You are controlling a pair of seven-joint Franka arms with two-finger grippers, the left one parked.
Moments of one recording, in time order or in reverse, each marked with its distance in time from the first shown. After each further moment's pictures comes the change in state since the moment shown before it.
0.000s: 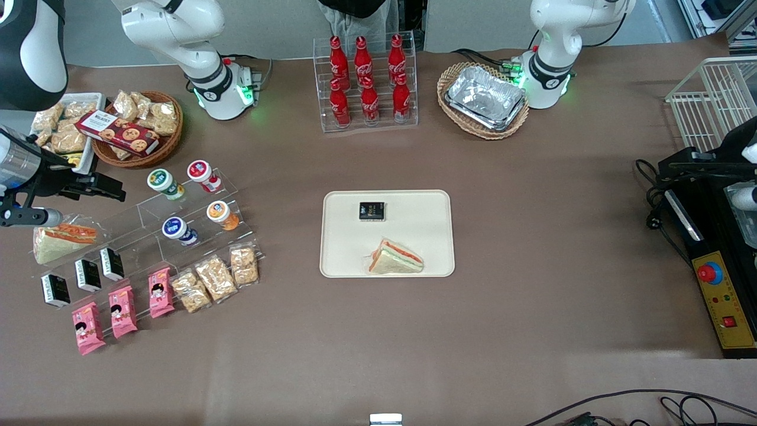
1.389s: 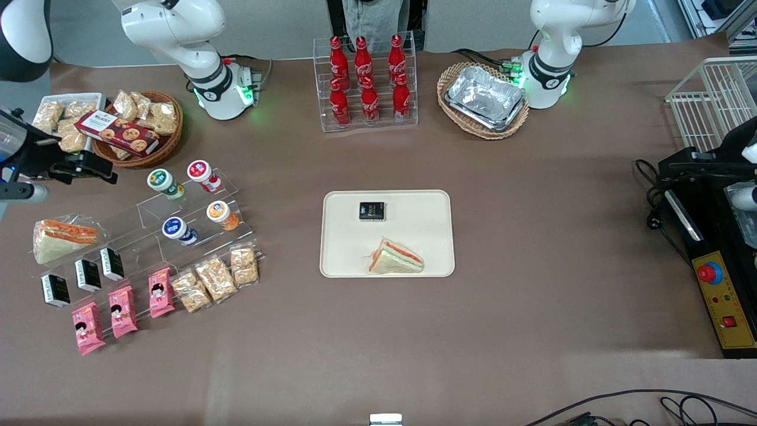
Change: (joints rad) arm 0.007 -0.122 -0.032 -0.099 0.000 0.006 -0.055
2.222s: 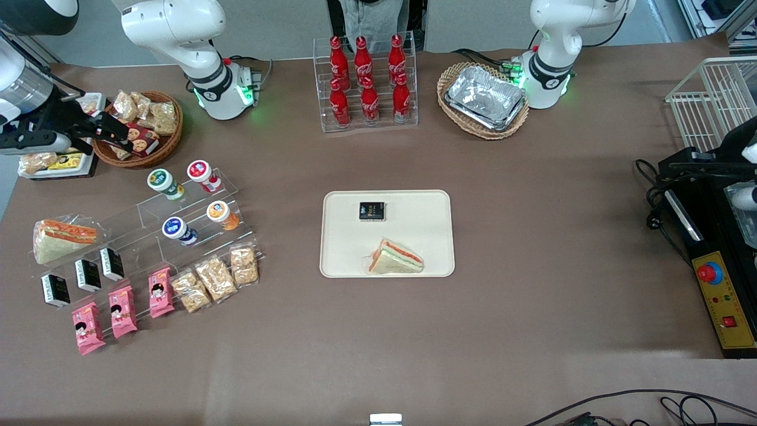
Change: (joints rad) arm -0.001 -0.335 -0.009 -0.407 -0.021 0.174 -0.015
